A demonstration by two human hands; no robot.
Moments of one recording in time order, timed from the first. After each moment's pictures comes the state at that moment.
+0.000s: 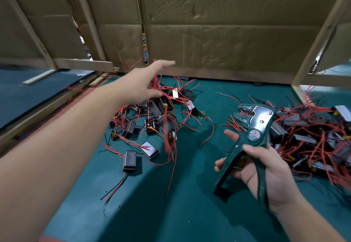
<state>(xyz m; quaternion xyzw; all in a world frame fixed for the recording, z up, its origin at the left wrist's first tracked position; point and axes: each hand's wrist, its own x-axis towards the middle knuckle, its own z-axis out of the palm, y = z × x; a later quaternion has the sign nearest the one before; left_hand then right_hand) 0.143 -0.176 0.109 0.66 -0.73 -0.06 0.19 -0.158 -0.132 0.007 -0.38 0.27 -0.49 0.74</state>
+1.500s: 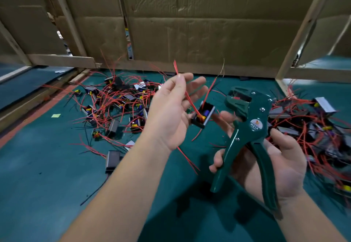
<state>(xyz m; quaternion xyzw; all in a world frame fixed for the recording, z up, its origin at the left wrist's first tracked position) -0.001 -0.141 0.080 0.35 -0.33 -0.53 0.70 -0.171 -0.131 0.030 -0.27 0.01 -0.40 0.87</state>
